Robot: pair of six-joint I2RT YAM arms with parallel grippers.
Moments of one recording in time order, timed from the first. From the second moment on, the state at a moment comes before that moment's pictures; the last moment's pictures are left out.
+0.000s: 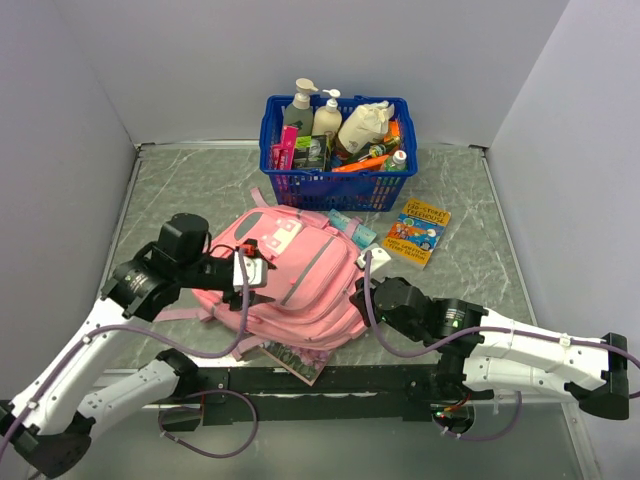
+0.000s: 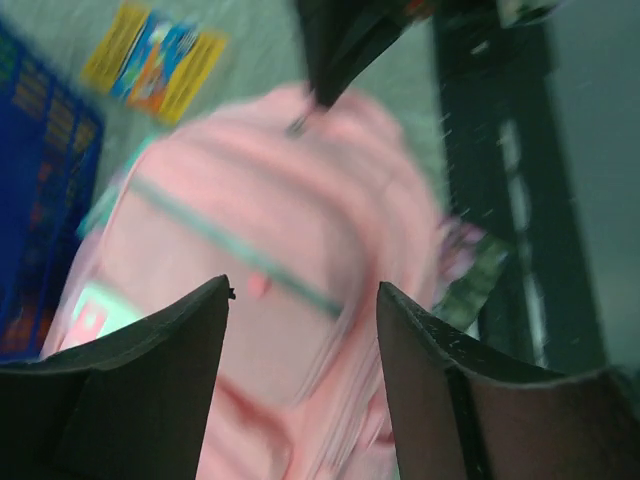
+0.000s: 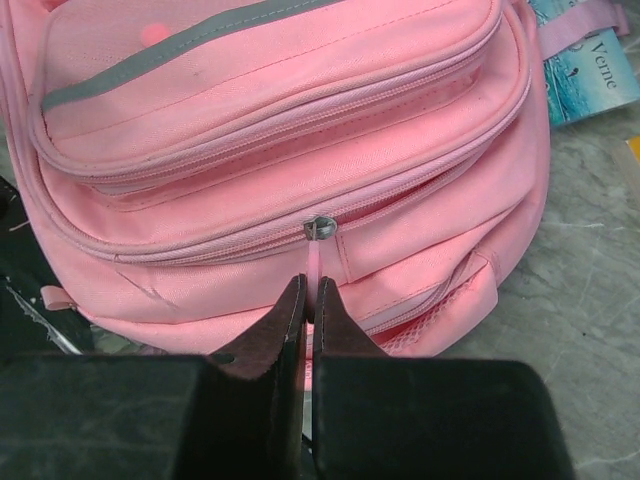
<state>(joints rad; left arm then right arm) -0.57 0.86 1.04 -0.81 0.74 0.72 1.20 0.81 0.70 -0.48 0.43 0.38</state>
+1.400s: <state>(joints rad) -1.10 1.16 0.88 -0.29 0.29 0.40 1.19 0.78 0.70 -0.43 0.37 0.33</state>
